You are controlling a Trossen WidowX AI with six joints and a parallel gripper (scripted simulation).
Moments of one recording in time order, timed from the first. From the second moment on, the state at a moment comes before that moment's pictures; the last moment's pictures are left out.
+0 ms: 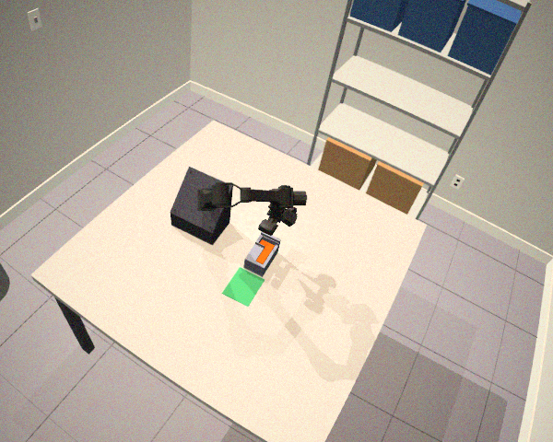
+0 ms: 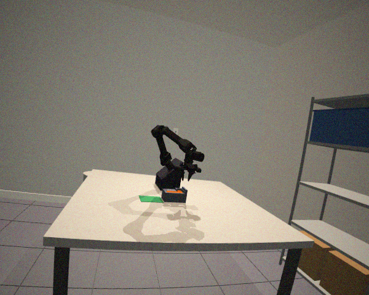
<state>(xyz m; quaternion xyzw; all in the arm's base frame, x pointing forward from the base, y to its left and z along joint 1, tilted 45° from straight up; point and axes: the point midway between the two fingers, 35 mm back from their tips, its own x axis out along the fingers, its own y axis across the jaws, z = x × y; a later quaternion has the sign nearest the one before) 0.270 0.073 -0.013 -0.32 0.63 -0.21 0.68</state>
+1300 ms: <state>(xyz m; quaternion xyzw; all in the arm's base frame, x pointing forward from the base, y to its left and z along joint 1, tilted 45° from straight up) 0.286 0.002 -0.088 -0.32 0.62 -0.21 0.68</state>
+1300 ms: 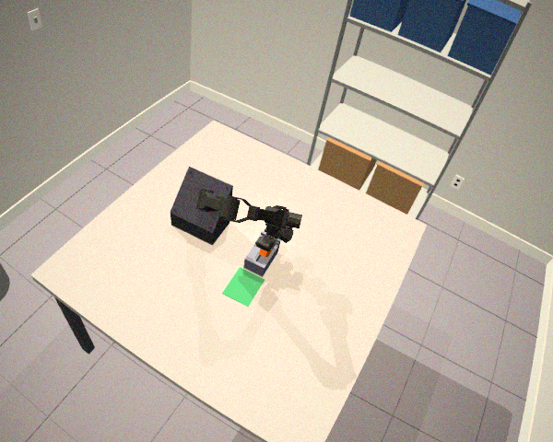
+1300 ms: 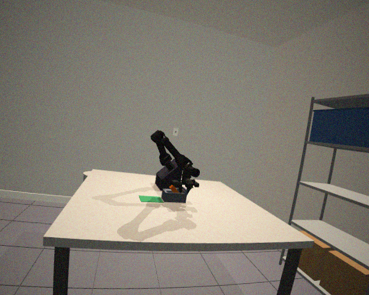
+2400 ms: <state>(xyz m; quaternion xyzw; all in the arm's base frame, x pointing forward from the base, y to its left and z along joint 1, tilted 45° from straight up) 0.274 0.077 -0.009 -0.32 0.62 -0.21 0.69</state>
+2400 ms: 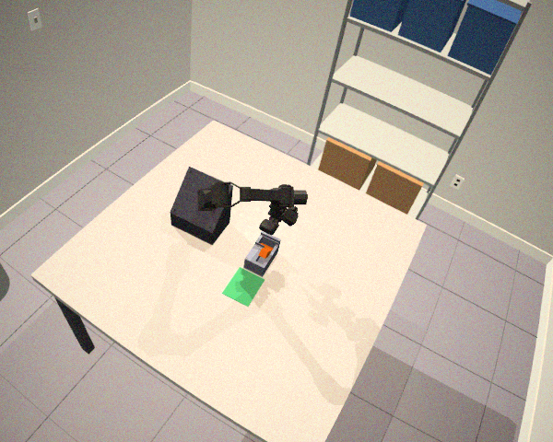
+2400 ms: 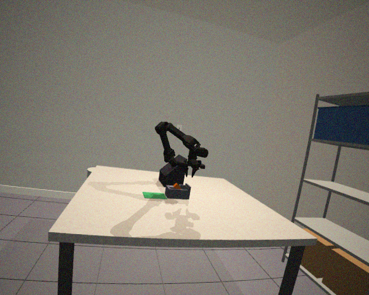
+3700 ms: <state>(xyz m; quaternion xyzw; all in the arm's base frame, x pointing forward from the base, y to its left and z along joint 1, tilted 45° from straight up) 0.290 0.033 0.035 0.17 0.36 -0.55 0.73</state>
